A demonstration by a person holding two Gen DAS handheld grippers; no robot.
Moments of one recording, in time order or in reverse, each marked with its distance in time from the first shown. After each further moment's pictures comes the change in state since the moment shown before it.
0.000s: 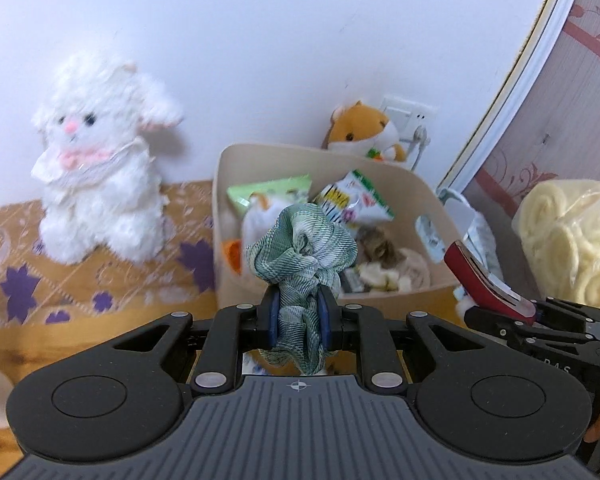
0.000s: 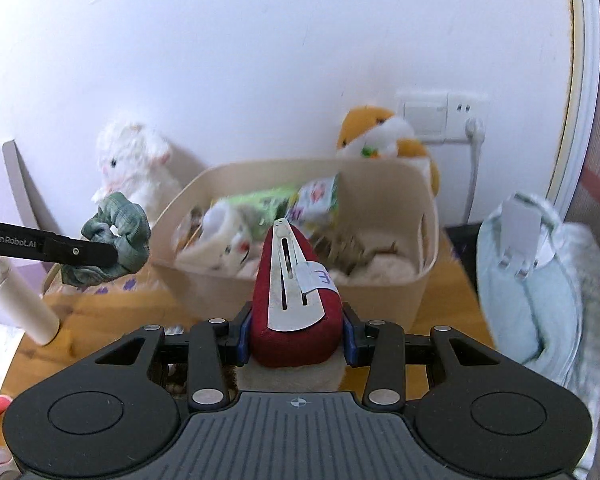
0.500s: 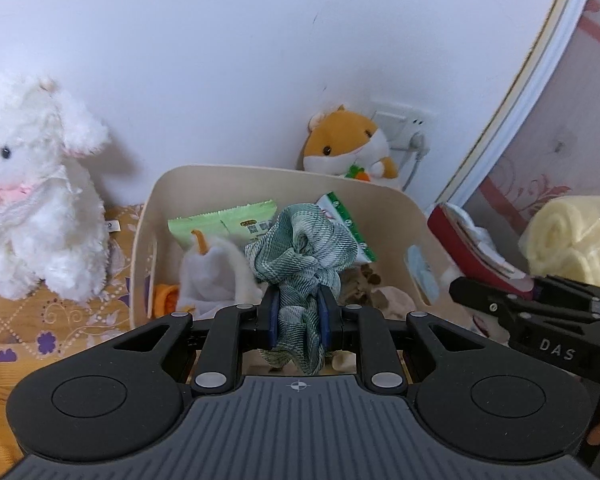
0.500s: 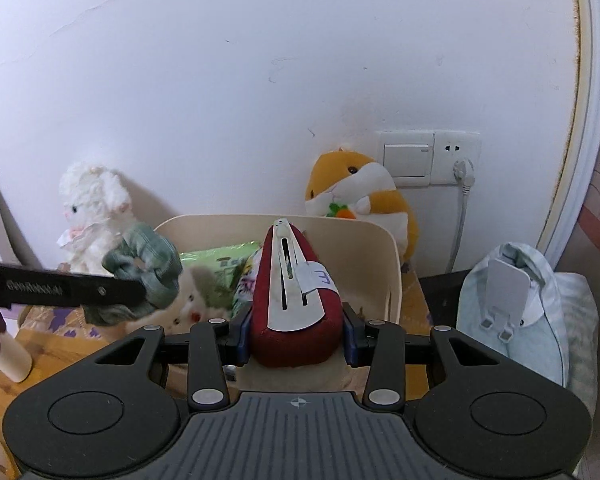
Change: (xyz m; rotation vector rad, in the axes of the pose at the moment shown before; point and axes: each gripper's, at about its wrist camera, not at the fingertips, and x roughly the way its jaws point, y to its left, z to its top) left arm 0.074 -0.043 0.034 -0.012 0.015 0.020; right arm 0.040 -0.042 0.060 -0.017 -0.022 -0.010
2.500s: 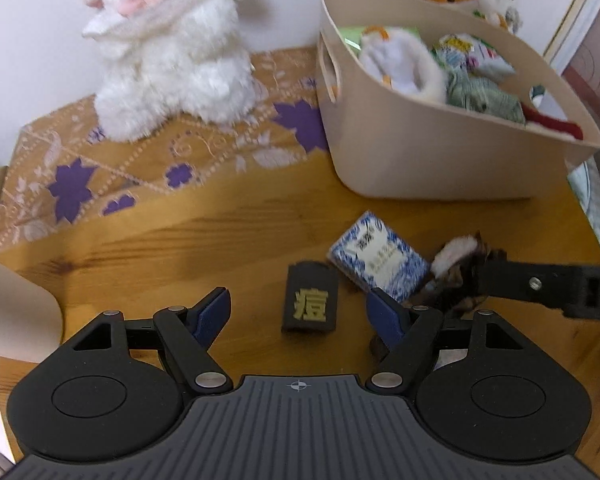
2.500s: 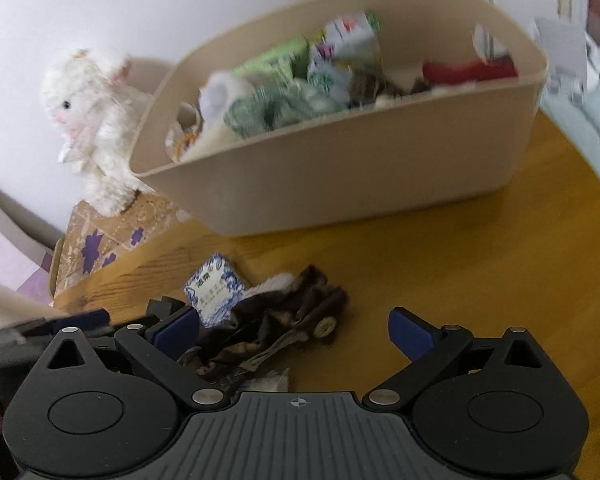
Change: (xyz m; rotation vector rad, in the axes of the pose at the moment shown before) left arm -0.017 0.107 -0.110 0.052 0.268 0.214; right arm 0.058 0.103 -0.108 0.390 0.374 0.038
